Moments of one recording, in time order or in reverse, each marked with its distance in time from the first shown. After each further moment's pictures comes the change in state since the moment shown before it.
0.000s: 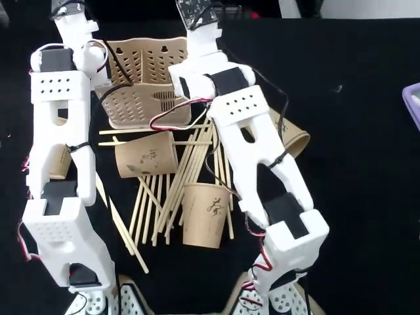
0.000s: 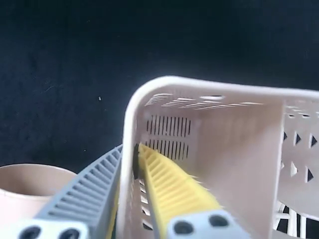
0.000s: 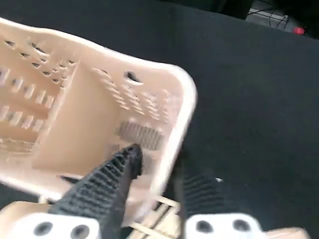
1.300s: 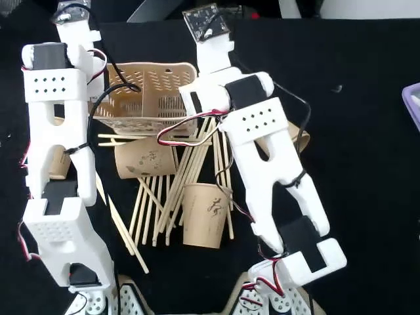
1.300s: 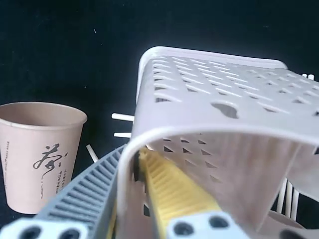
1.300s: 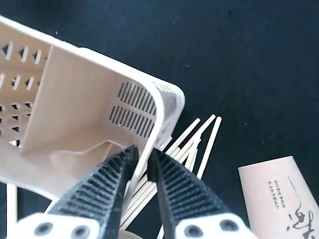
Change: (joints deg) left arm 0.2 -0.1 -9.6 22.9 -3.4; right arm -0.5 -13.8 6.2 15.4 0.0
